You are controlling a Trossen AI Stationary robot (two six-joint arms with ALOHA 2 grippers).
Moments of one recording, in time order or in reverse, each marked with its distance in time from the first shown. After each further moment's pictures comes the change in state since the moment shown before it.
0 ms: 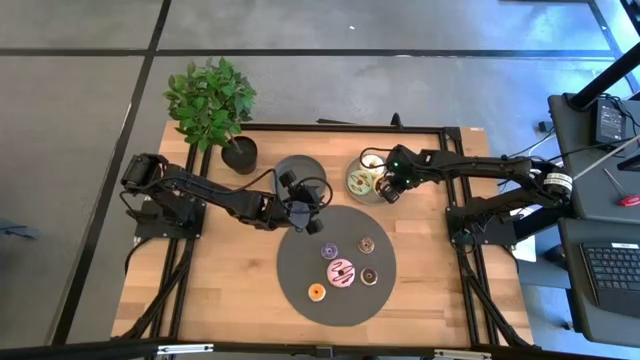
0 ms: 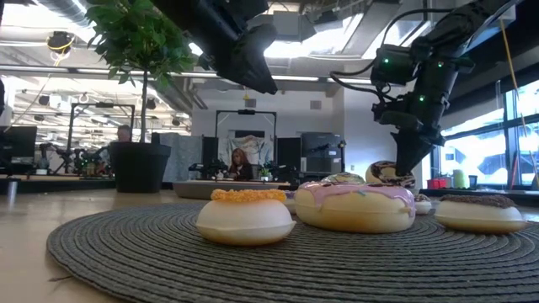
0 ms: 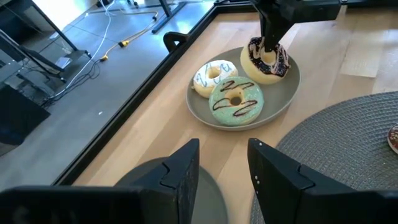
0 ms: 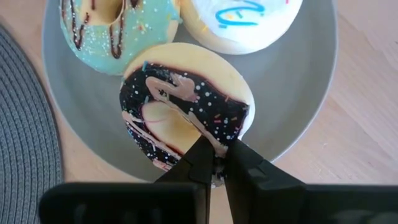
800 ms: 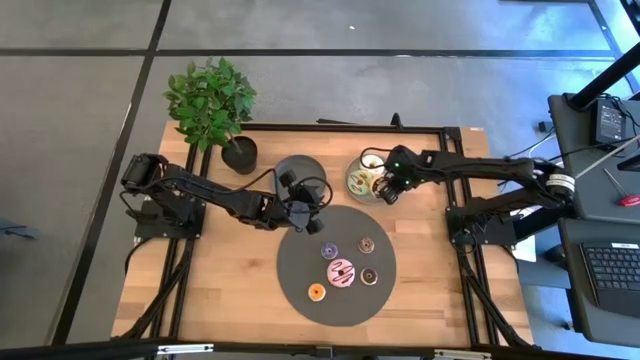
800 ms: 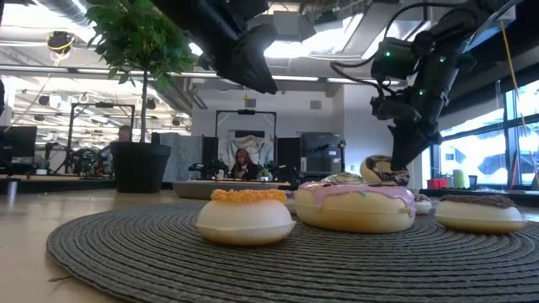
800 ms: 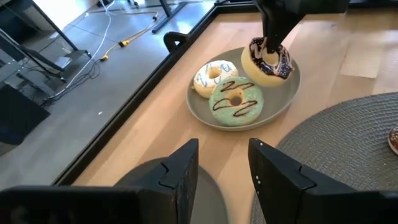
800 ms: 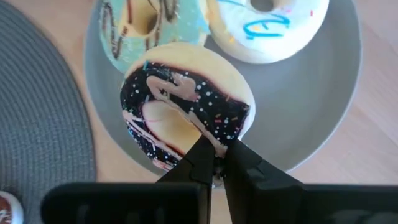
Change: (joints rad) left arm 0.000 0.000 0.000 0.001 0.000 -0.002; right arm 0.020 -0.022 0.001 0.024 -0.044 0.027
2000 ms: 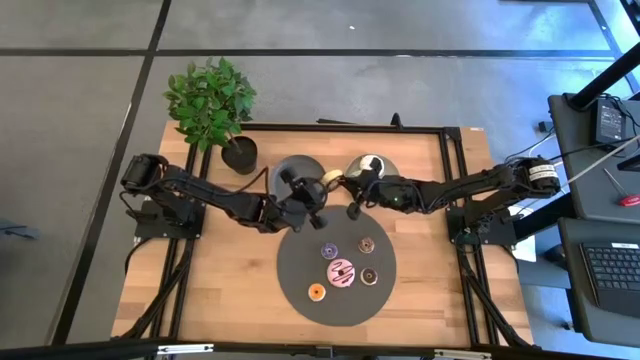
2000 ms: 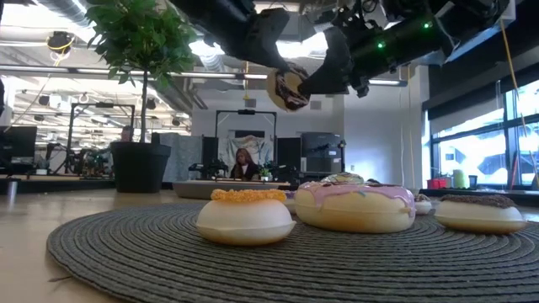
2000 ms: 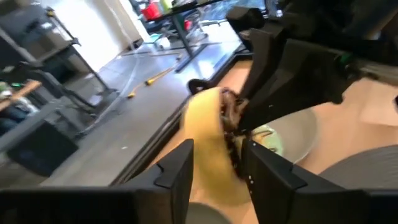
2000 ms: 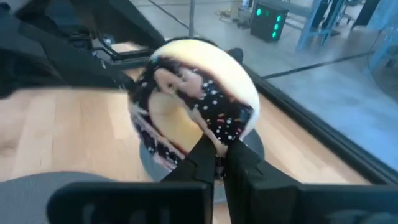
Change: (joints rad) left arm -0.022 0.001 0.000 0.217 -0.158 0.210; right arm 0.431 0.147 0.000 0.981 0.430 -0.256
